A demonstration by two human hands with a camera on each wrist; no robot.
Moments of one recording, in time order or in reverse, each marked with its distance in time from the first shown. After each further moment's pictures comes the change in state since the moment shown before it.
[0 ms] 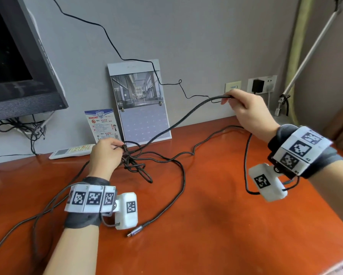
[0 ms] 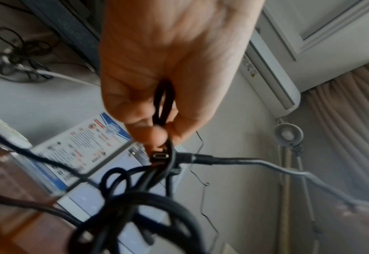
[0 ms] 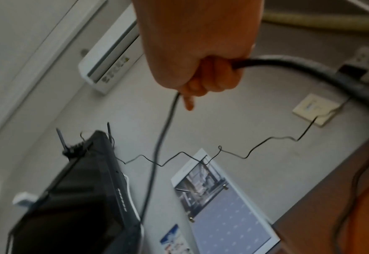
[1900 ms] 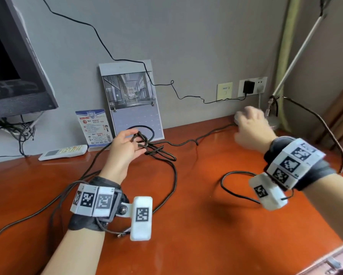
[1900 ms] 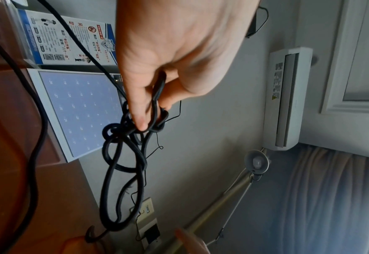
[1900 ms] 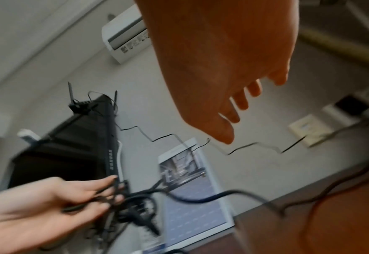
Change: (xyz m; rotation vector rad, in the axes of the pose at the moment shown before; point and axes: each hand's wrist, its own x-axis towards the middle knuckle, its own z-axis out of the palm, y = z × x) left_hand -0.033 0.057 0.027 -0.798 -0.198 -0.136; right_hand -0.029 0.038 -0.005 -0.682 -0.374 0.326
